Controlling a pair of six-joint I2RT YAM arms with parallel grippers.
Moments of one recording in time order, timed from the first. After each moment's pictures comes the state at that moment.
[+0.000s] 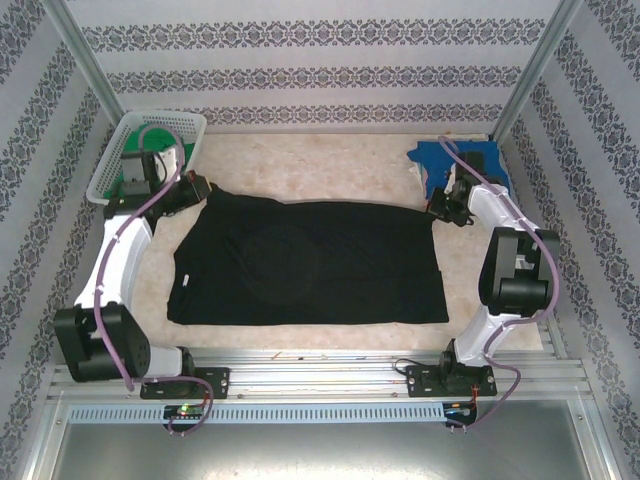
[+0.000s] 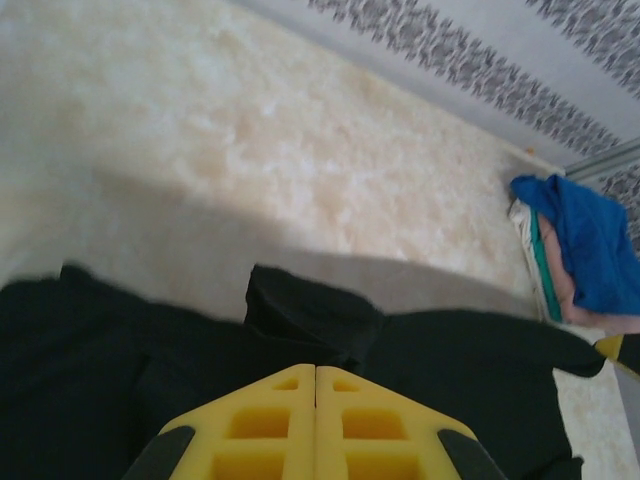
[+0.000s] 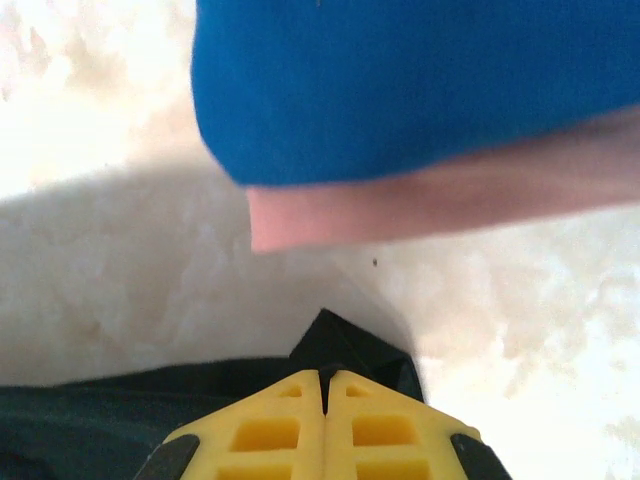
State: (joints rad) left arm 0.15 1.33 1.14 -0.50 0.52 -0.35; right arm -0.12 1.75 1.26 -0.67 -0.20 0.29
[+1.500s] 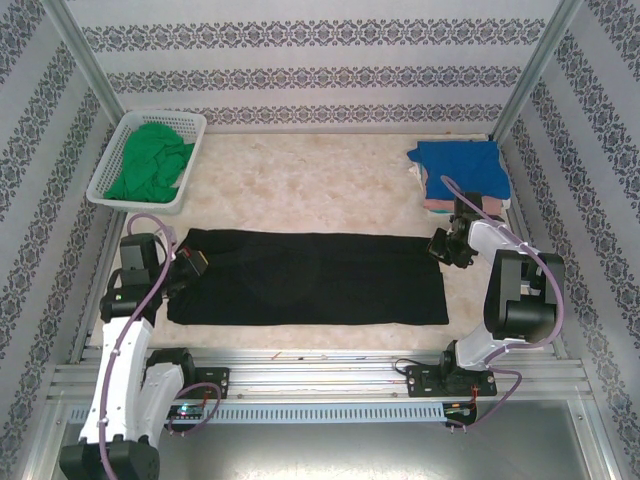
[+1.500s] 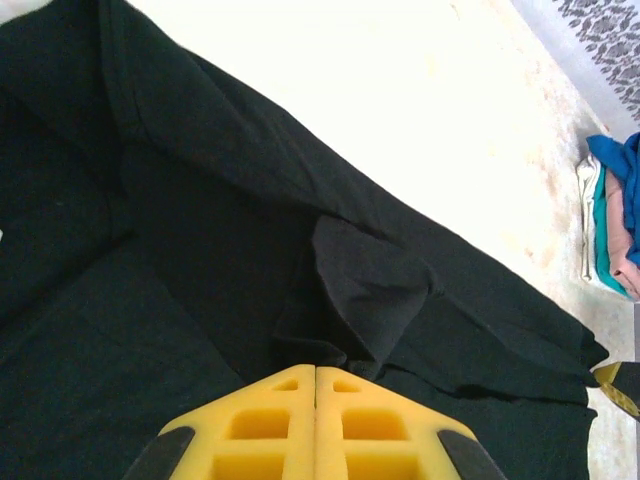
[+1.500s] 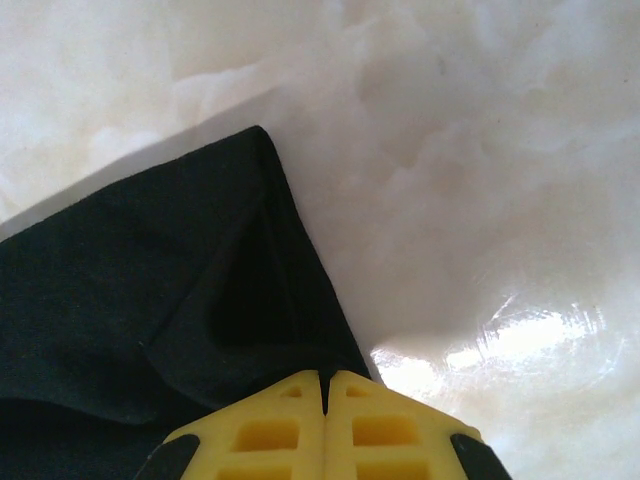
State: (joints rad) left arm 0.15 0.69 0.66 -0.74 0.40 -0.54; right arm -0.14 1.59 0.90 -0.62 -0.15 0.40
